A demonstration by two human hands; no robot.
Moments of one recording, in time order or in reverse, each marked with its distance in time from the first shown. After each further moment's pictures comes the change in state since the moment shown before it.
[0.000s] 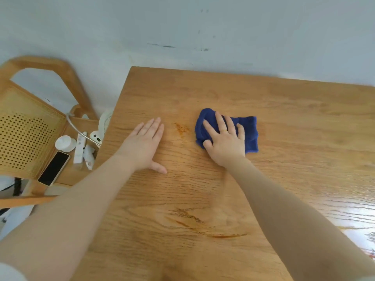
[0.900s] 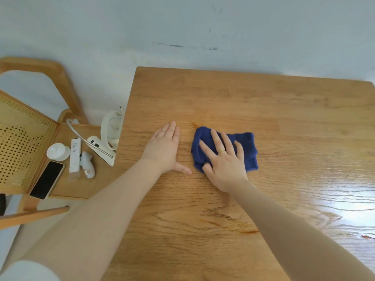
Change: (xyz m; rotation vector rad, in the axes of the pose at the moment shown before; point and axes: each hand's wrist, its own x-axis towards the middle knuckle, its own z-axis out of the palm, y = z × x) left_hand 0.008 -0.012 0.016 -0.247 0.078 0.065; right_hand -0.044 -0.067 0.023 -0.045 0.011 -0.016
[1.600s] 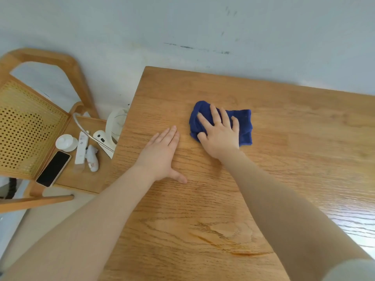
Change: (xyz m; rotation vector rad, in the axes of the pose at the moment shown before) left_hand 0.000 -0.002 0.006 -0.042 0.014 -0.035; right_hand 0.096 0.010 -0.021 0.004 -0.002 -0.011
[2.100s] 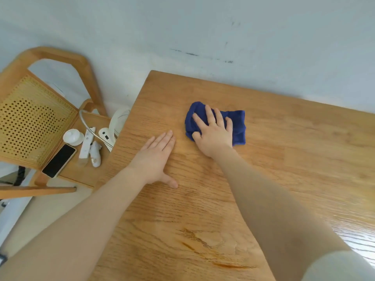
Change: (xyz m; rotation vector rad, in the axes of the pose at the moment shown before) left_hand -0.002 0.005 -0.001 0.023 -0.054 -0.075; right_hand 0.023 0.005 -0.006 0.003 -0.054 -0.090
